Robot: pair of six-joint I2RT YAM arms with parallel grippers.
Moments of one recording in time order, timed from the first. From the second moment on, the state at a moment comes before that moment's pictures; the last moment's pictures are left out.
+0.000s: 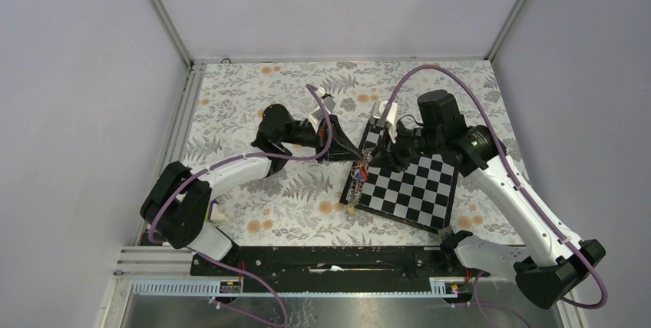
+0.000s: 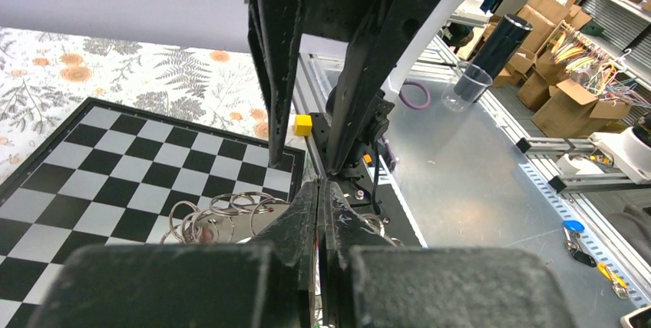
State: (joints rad) left arm -0.65 1.51 0.88 0.88 1.18 -0.52; right arm 0.54 1.10 1.23 -0.85 -0.66 -0.44
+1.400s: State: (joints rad) left arm -0.65 1.51 0.82 1.09 1.17 -0.66; right arm 0.54 1.15 1.21 -0.81 -0.81 -0.44
